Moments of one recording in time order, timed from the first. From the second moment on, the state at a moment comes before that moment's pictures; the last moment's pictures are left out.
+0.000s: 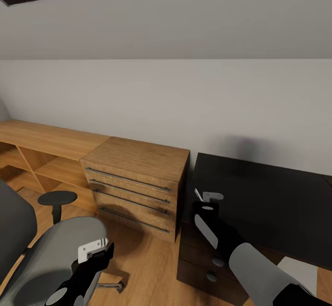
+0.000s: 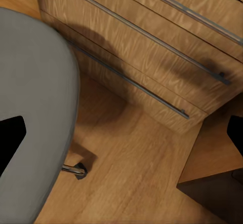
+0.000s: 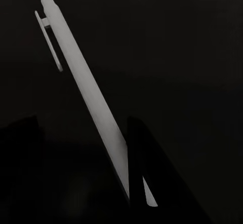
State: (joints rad) left arm 0.05 -0.16 0.13 -1.61 0.10 0.44 0.07; right arm -0.76 0.05 0.50 -0.68 -0.54 0.30 -0.62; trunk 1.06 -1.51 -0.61
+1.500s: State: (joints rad) left arm 0.05 -0.16 0.13 -1.61 0.10 0.44 0.07; right arm -0.76 0.05 0.47 -0.70 -0.55 0.35 -0.62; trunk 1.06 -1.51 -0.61
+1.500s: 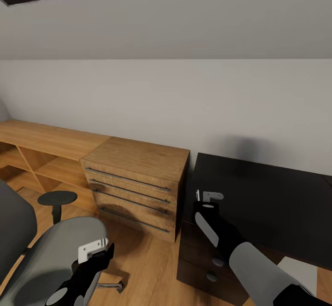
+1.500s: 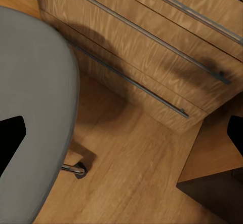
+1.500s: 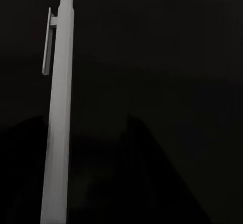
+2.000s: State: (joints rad) left arm 0.05 -0.16 0.13 -1.61 0.10 0.44 0.07; right arm -0.76 0.05 0.47 -0.70 -0.55 0.35 -0.62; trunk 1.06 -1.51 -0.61
